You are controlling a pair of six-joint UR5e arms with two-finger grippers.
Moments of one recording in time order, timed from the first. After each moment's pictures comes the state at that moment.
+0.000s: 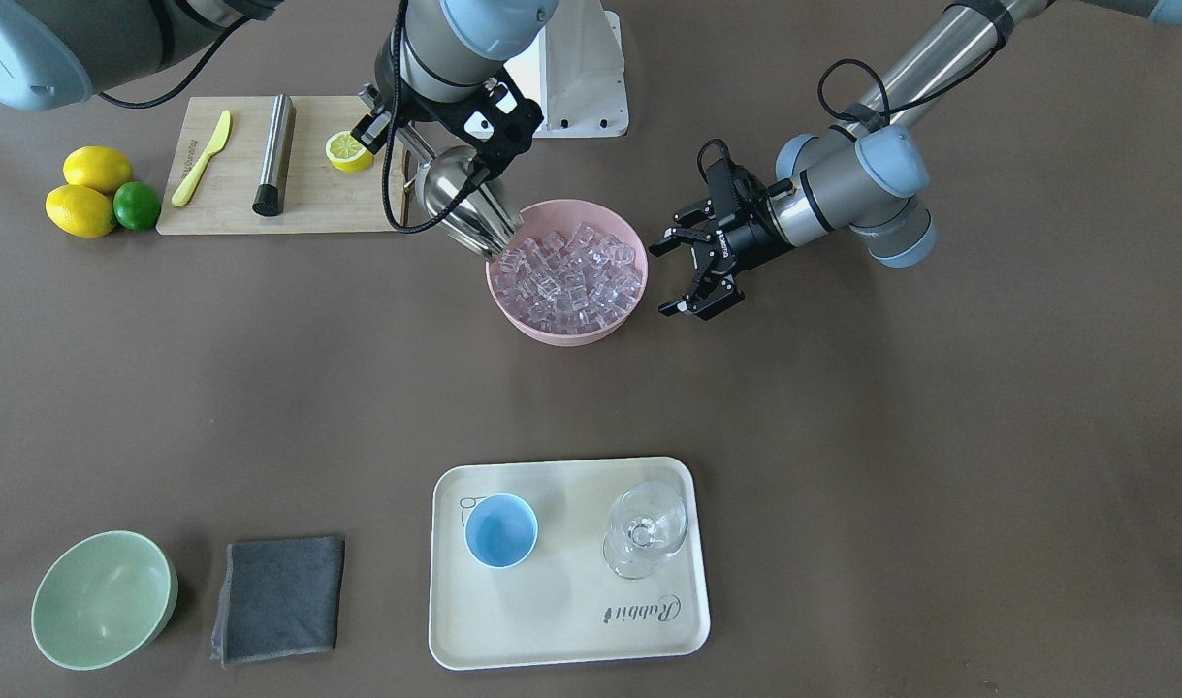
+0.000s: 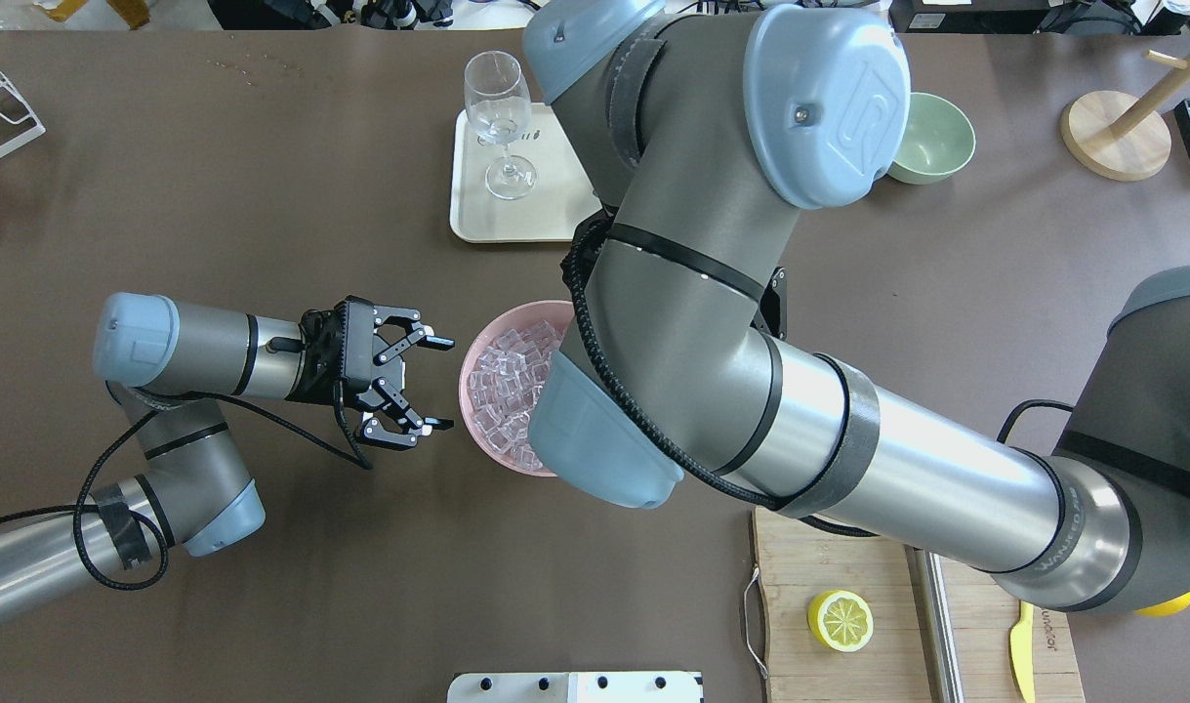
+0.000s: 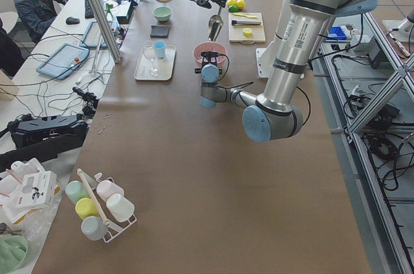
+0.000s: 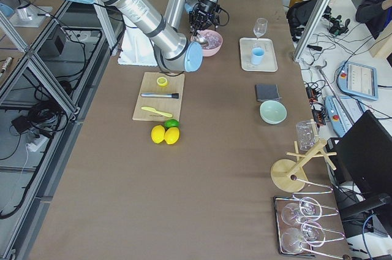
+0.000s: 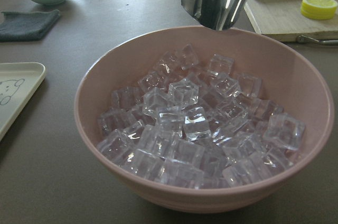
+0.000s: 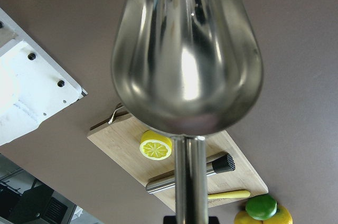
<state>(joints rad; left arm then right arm) -0.58 -1.97 -1.34 -3.06 -2.06 -0.02 0.62 -0.52 1.74 -2.83 2.07 -0.22</state>
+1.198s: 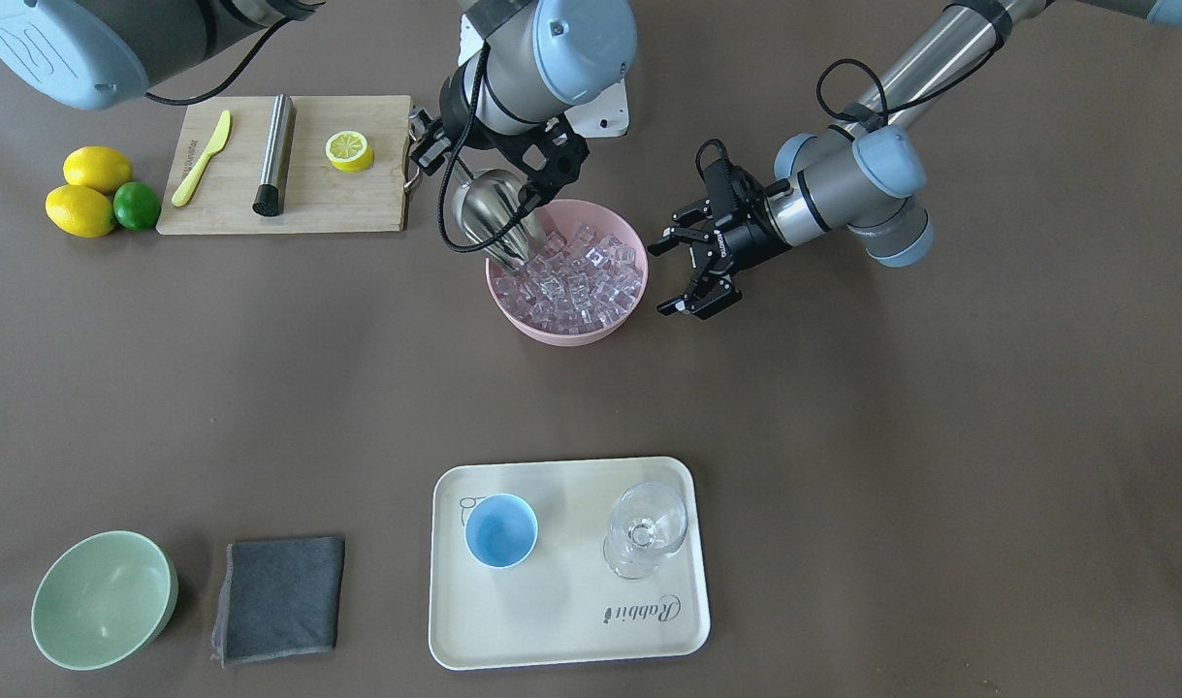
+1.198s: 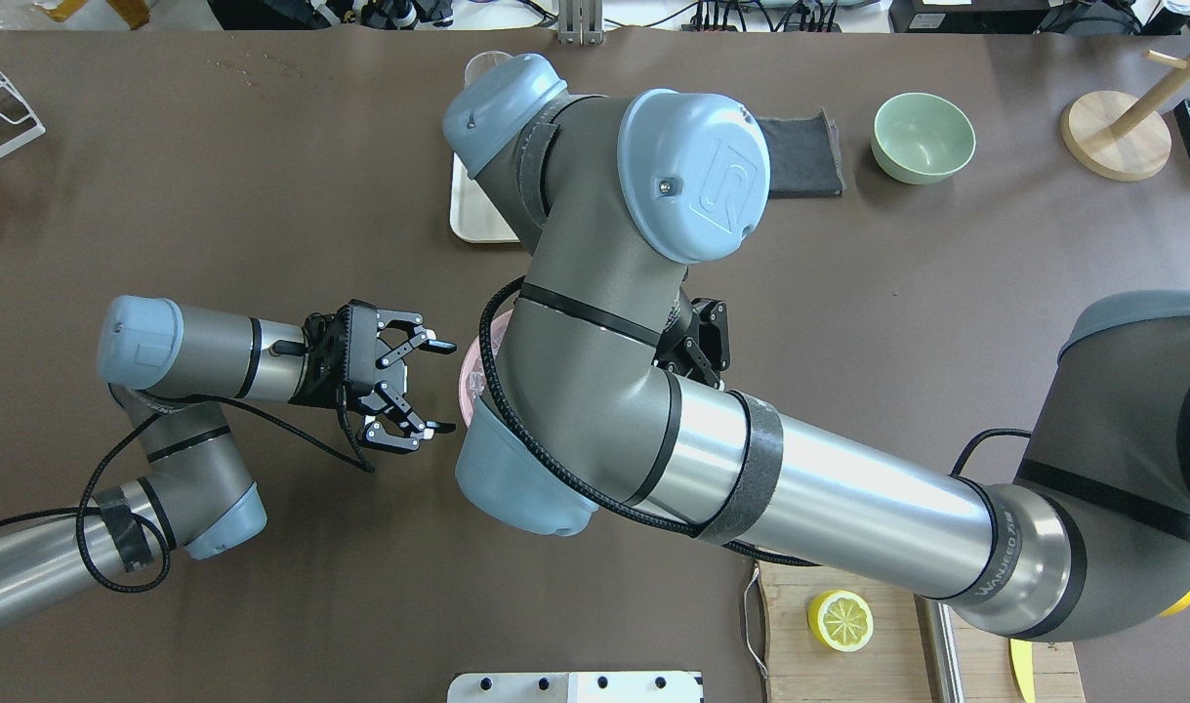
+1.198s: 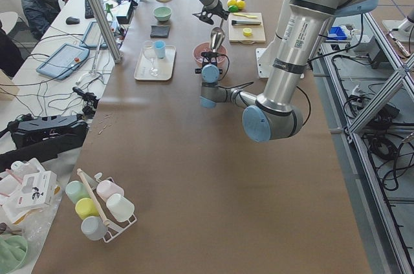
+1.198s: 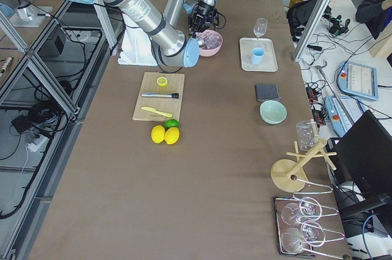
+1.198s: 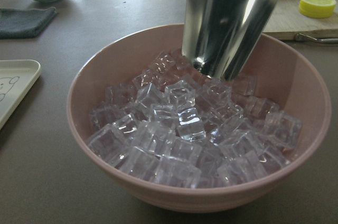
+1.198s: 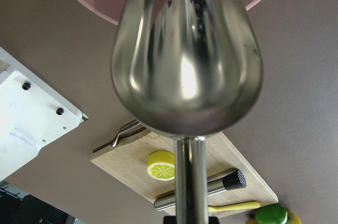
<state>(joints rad) -0.58 -1.98 -1.34 -3.06 -2.06 -0.02 0.54 -0.48 1.60 -2.74 2.03 -0.11</state>
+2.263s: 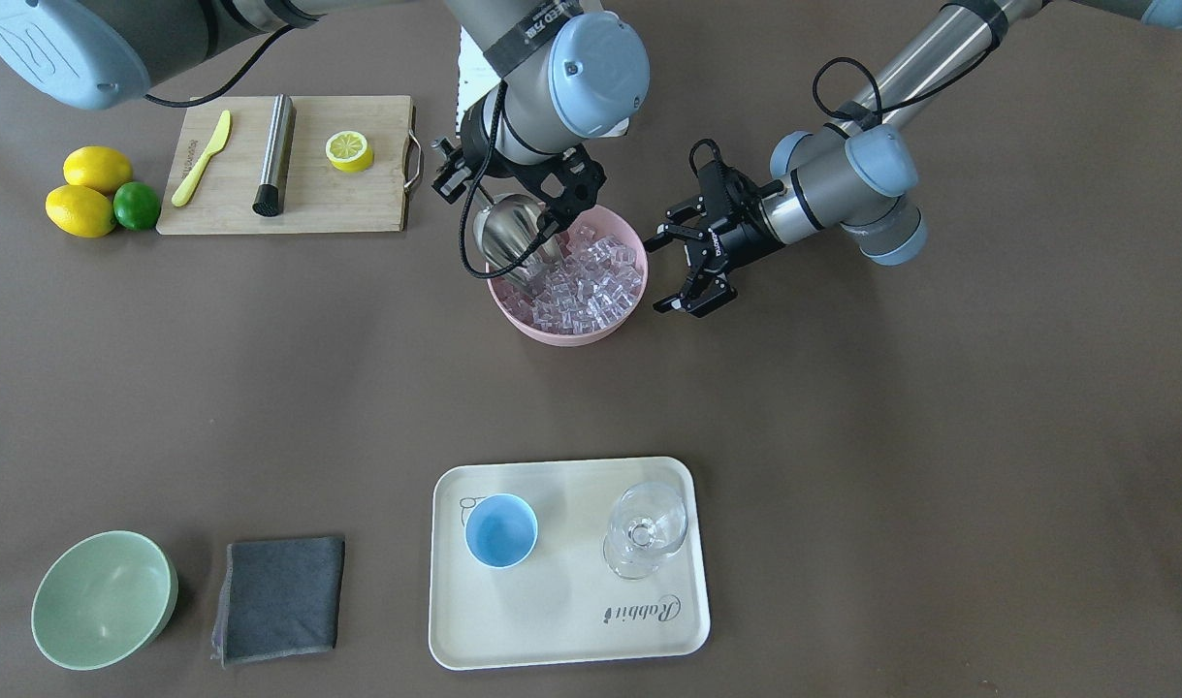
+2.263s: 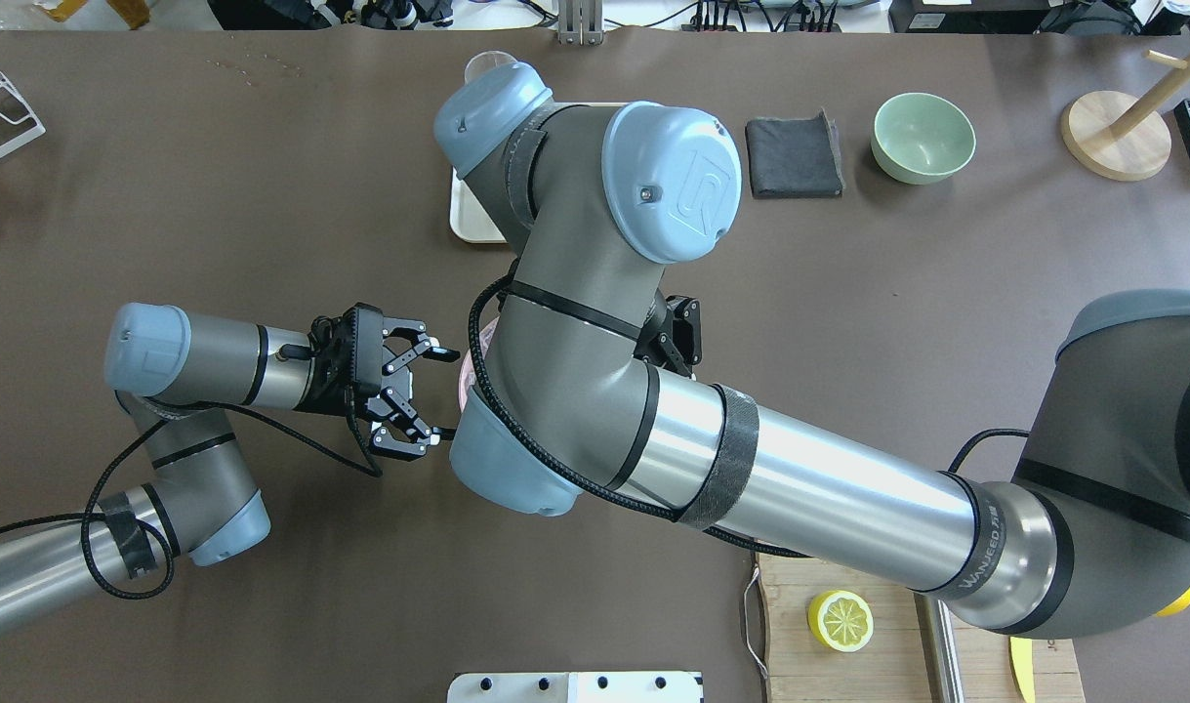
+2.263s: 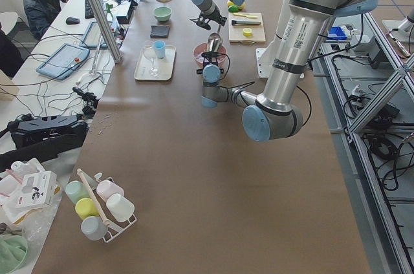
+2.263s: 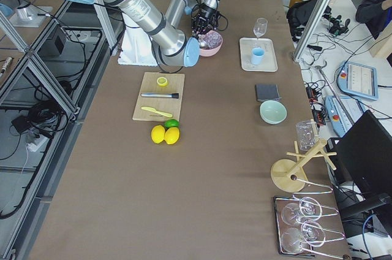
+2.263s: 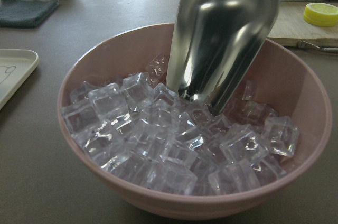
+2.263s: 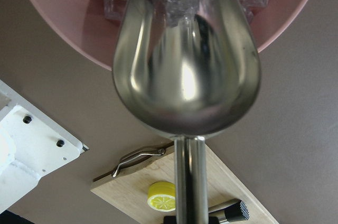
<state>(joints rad) -0.56 -1.98 -1.34 -3.06 -2.05 -0.08 0.54 -0.47 1.52 -2.62 2.05 -0.09</state>
